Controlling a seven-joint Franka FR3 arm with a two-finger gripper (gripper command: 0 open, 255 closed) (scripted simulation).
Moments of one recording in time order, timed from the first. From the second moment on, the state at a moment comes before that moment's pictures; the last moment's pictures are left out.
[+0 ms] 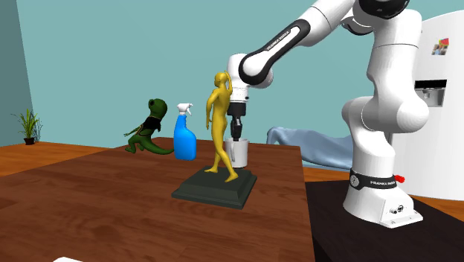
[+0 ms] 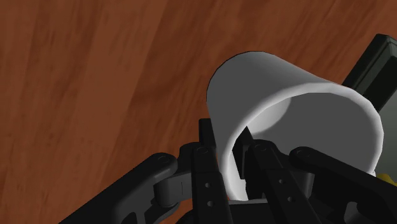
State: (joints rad) arm 0.00 -0.15 -0.44 -2.42 0.03 2.28 -0.49
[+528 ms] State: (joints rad) arm 0.00 -0.21 -0.43 -2.37 0.00 2.17 -0.46
